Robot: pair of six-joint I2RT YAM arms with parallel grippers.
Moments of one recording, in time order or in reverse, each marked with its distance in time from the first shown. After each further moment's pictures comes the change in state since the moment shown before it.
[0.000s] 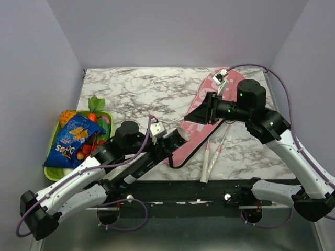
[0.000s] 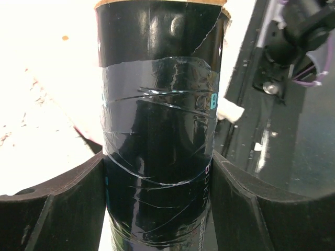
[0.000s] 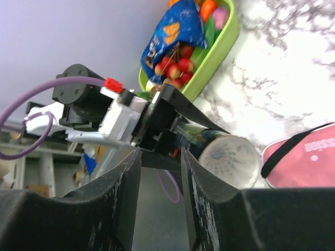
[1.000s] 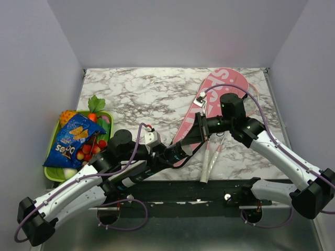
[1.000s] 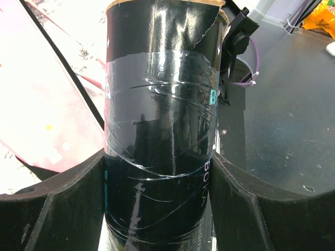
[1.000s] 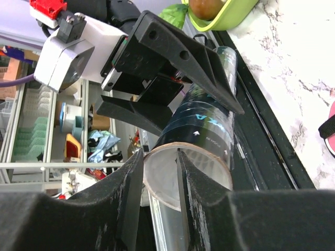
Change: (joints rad) left arm -0.006 -0.055 -0.129 0.181 0.216 -0.093; right arm -0.016 0.027 -0.315 0.185 -0.393 0.040
